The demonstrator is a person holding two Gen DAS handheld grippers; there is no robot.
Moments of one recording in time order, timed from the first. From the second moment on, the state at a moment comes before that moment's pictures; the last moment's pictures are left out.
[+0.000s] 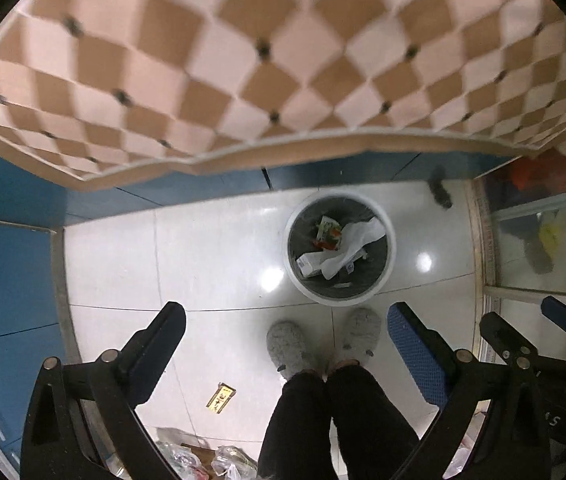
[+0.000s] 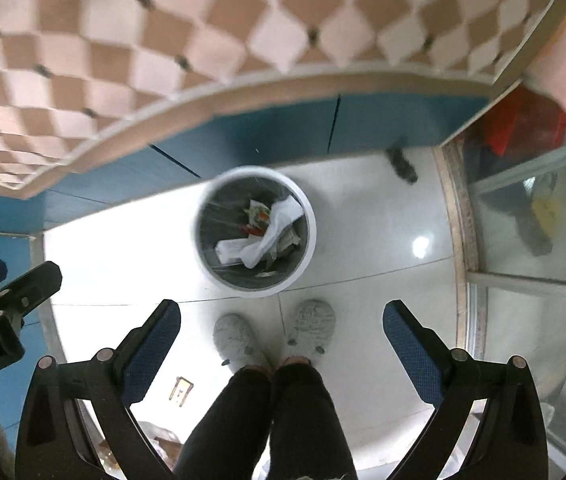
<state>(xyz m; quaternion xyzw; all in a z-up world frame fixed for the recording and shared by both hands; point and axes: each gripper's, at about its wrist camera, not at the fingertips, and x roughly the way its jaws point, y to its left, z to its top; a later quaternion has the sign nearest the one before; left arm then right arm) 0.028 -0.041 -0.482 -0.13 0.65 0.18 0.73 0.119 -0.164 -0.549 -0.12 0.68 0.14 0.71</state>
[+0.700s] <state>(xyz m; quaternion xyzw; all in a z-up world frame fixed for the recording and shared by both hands) 0.102 0.014 -0.259 -0.16 0.53 0.27 0.79 0.208 -0.133 -0.287 0.00 0.62 0.22 0.75</state>
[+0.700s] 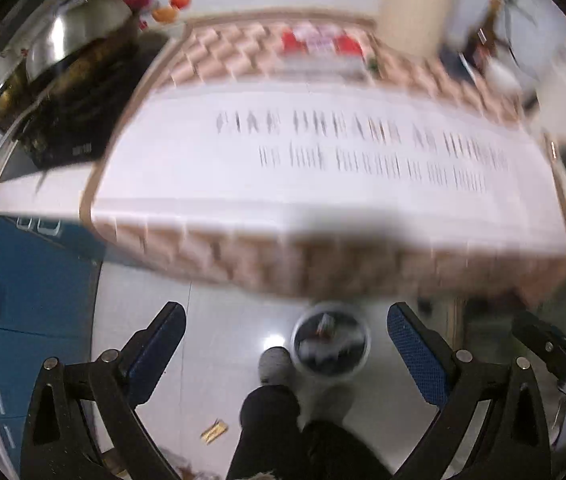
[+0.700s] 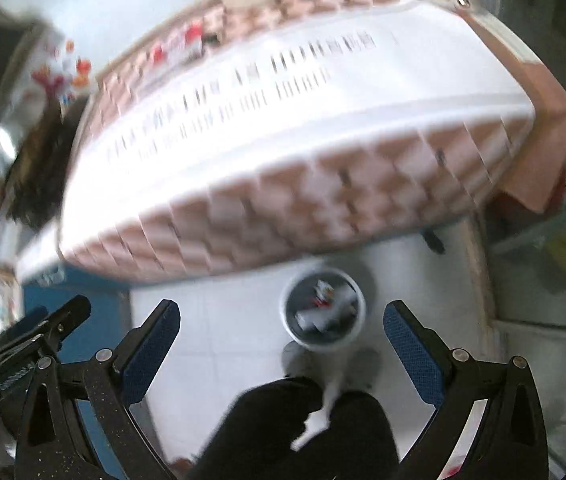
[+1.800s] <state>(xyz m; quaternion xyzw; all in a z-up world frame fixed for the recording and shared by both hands) 0.462 0.216 -0.355 -0.10 0.59 0.16 0.79 0.563 0.161 -0.386 0.05 0.61 0.20 0.76</state>
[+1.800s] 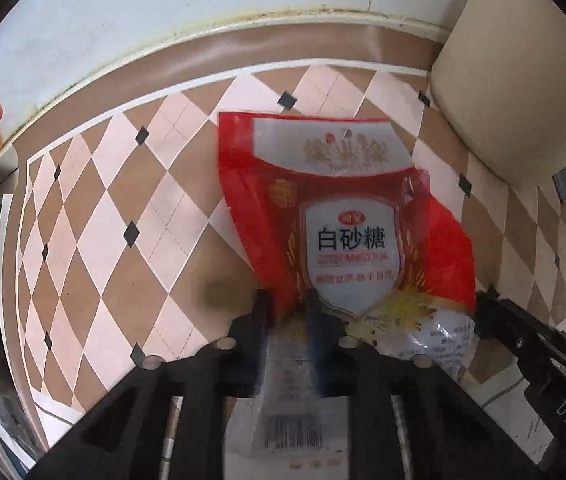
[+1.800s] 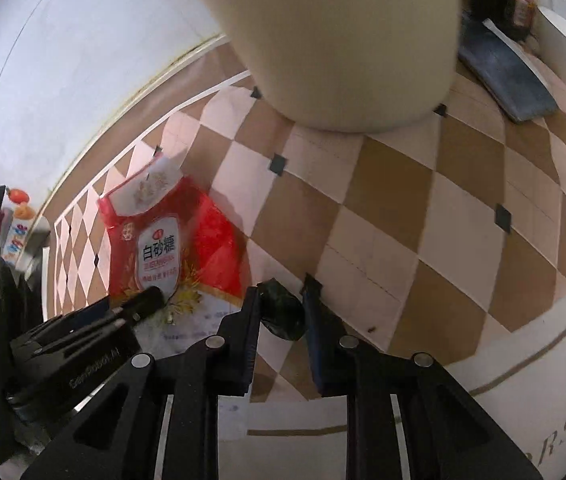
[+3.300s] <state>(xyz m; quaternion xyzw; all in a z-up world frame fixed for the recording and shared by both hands) 0.083 -0.027 -0.430 -0.20 0.64 0.19 0.72 0.223 -0.188 -0.395 0.04 0.66 0.24 0.71</state>
